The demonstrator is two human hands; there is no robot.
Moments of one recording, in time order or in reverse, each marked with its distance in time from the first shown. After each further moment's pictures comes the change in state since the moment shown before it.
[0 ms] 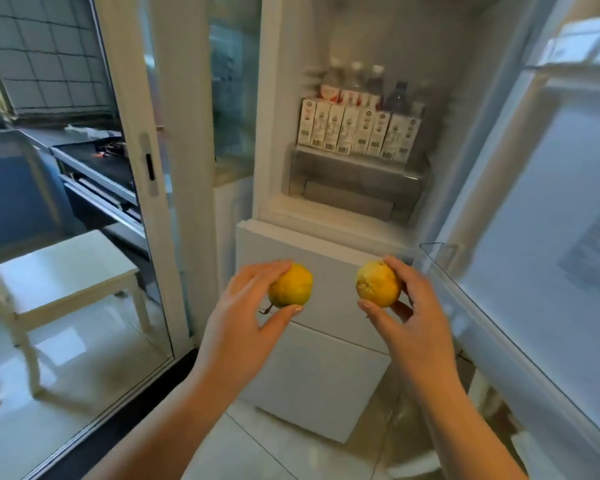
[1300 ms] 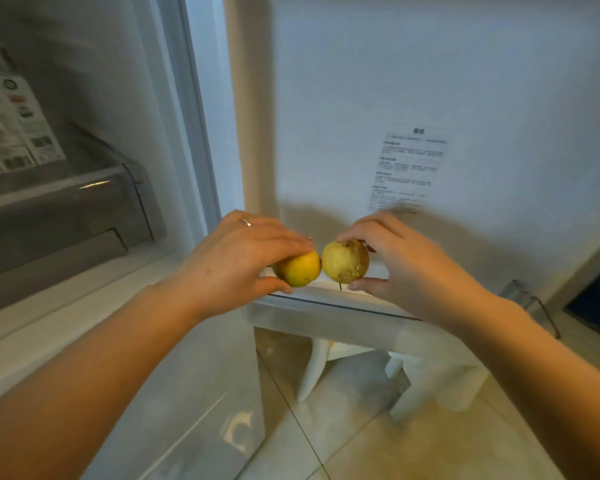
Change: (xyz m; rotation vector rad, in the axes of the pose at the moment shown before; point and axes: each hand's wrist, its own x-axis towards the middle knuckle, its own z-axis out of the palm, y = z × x) left_hand 0.266 0.038 0.259 -0.219 -0.764 1.425; right_hand 0.065 0.043 -0.108 -0.952 0.186 0.563
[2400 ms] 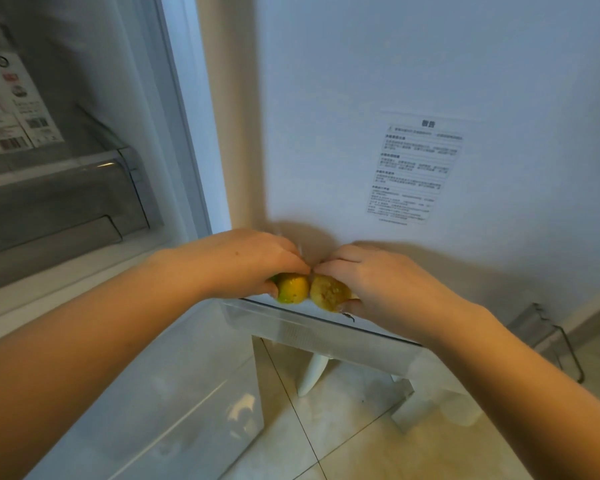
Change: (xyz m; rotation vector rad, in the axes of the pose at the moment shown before) left_hand 0.041 -0.001 0.018 -0.007 -0.577 -0.026; right_hand 0.022 0.023 0.024 -0.264 -0.289 -0.184
